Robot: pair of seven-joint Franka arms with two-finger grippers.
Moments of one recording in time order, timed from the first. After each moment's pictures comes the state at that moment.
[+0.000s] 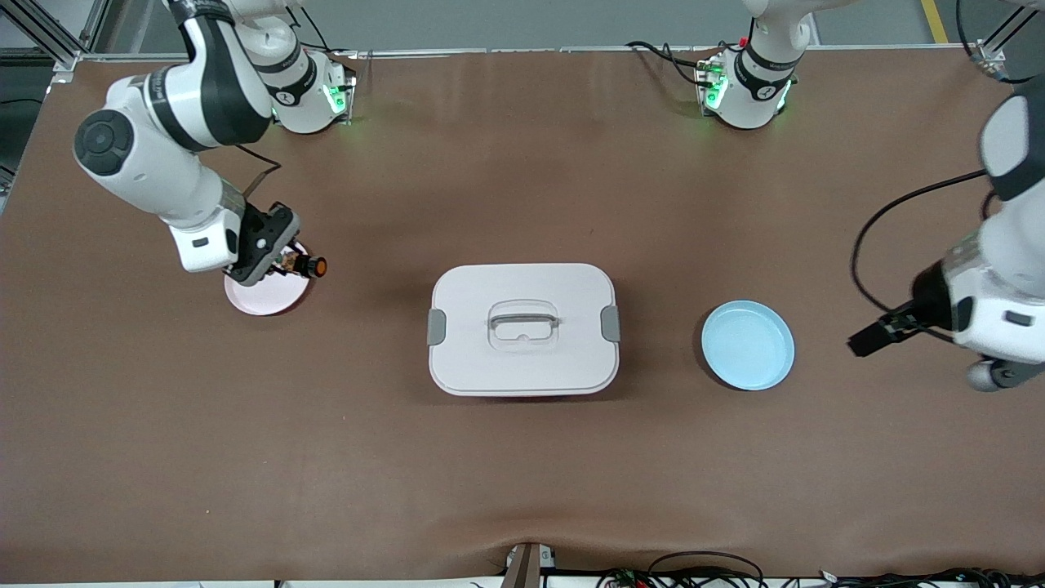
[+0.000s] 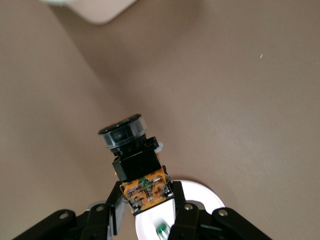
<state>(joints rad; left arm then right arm) 0.24 0.40 -0.45 -1.22 0.21 1.65 -0.58 0.15 -0.06 0.02 -2.22 0.13 2.13 -0.93</state>
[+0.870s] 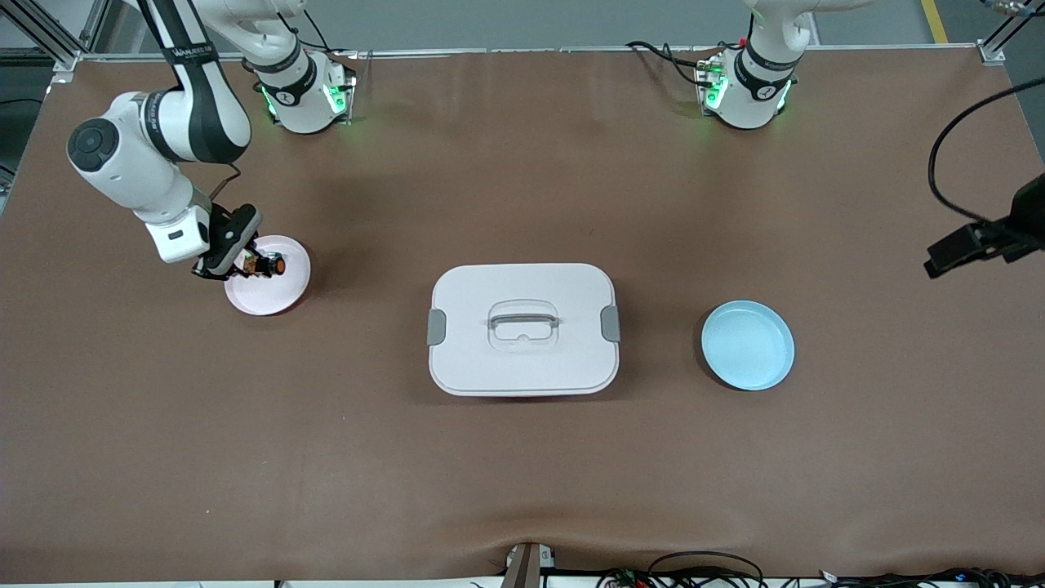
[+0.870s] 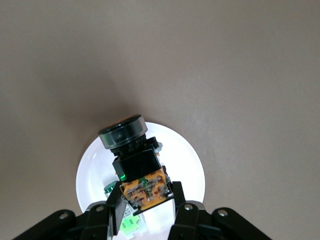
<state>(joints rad) -0.06 0.12 0.05 -1.40 0.04 1.55 -0.19 -0.03 -0.07 0.02 -2.54 0.07 2.53 -1.21</state>
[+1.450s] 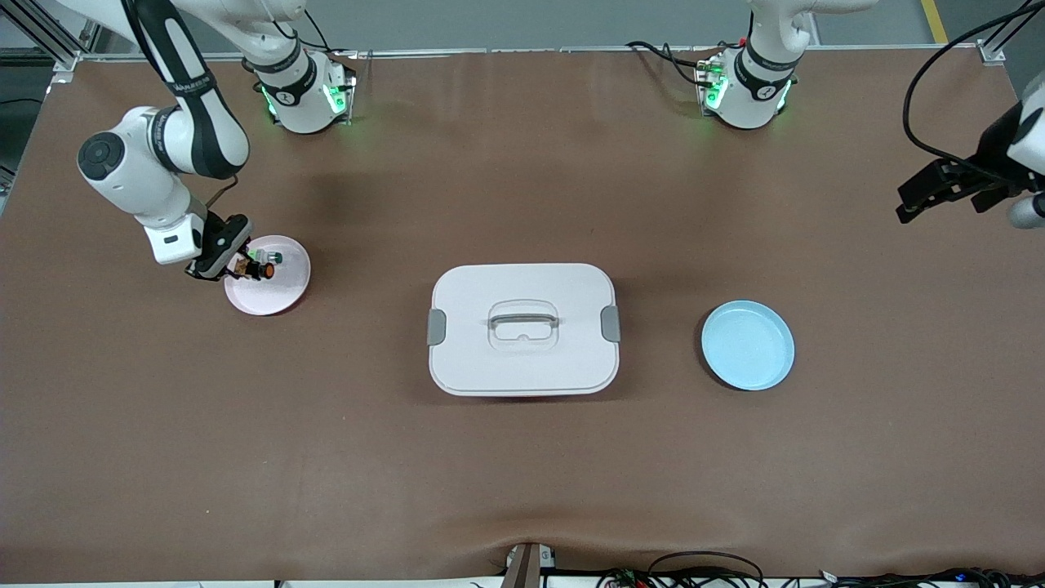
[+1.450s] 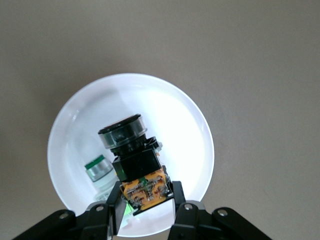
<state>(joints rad) -0.09 -0.04 0.01 -1.59 0.04 1.58 -0.18 -0.14 0.03 0.02 -2.61 0.07 2.70 -1.25</state>
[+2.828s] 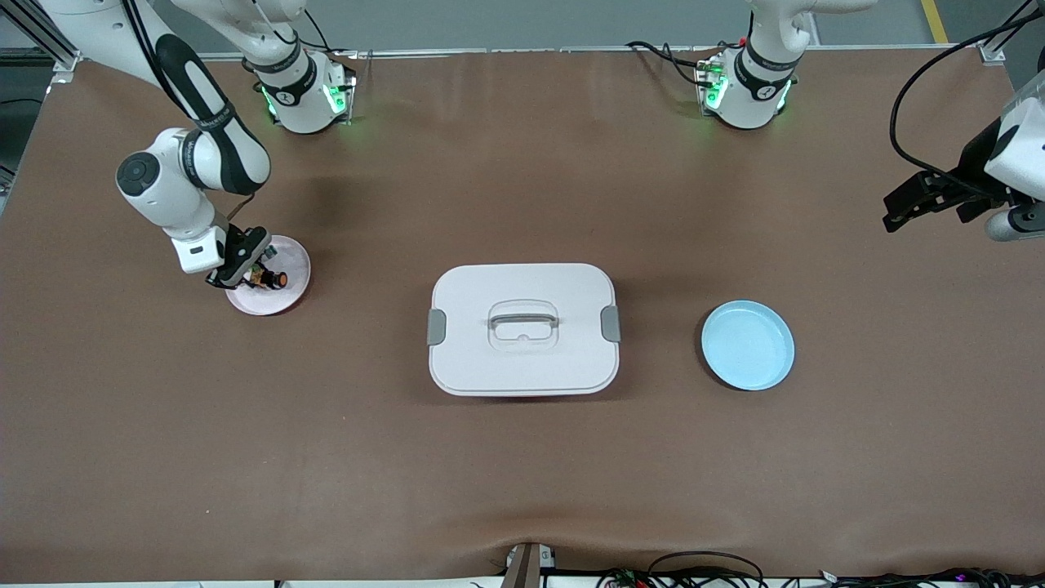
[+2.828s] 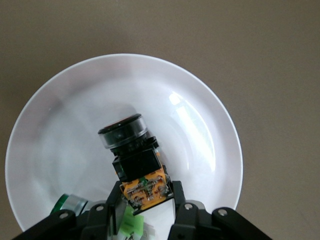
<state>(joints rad) -0.08 -0.02 0.01 -1.61 0.04 1.62 -0.18 -0.15 0.19 0.03 -2.64 0.06 2.92 -1.26</state>
